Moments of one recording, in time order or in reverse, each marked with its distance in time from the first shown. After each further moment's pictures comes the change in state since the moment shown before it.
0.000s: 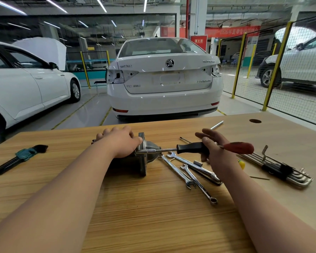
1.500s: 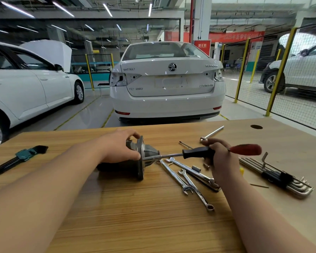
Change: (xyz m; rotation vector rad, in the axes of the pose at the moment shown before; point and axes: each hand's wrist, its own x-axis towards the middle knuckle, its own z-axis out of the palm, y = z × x) left_hand -0.004 -0.012 -0.009 -0.162 -0.091 0.264; right_hand -0.003 -0.019 0.005 0.128 0.298 0.200
